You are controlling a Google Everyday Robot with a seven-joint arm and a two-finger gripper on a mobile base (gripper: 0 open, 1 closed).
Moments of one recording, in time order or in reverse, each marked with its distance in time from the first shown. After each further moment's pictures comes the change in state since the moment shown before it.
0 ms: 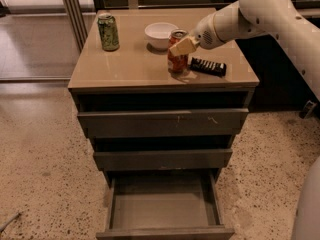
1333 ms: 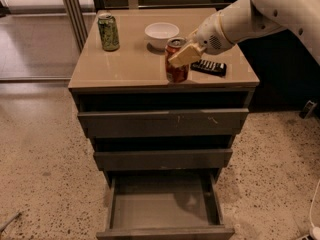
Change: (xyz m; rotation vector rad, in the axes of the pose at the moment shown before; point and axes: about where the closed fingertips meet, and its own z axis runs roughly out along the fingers) arm 0.002 0.076 -0.049 -0.144 0.050 -0.143
